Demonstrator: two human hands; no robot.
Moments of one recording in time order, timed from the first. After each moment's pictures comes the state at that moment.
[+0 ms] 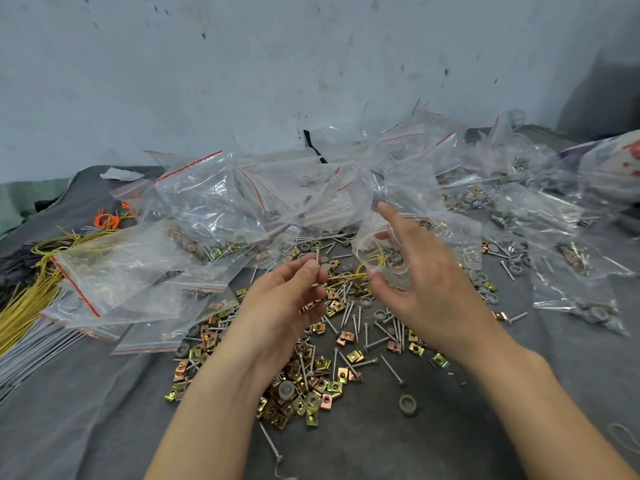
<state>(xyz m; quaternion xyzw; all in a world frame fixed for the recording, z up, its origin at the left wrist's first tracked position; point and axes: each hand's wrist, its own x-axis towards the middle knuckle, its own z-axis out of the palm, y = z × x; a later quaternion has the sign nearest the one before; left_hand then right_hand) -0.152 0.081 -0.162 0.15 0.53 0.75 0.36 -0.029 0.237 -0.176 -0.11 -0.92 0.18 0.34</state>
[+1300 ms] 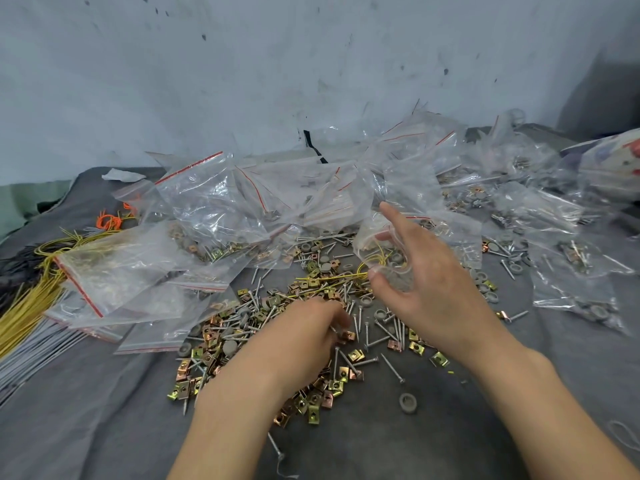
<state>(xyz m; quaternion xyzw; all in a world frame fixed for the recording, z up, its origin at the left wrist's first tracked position) -0.139 0.075 -0.164 0.50 0.84 0.14 0.14 -0.025 0.234 -0.173 -0.12 -0.91 0.21 0.34</state>
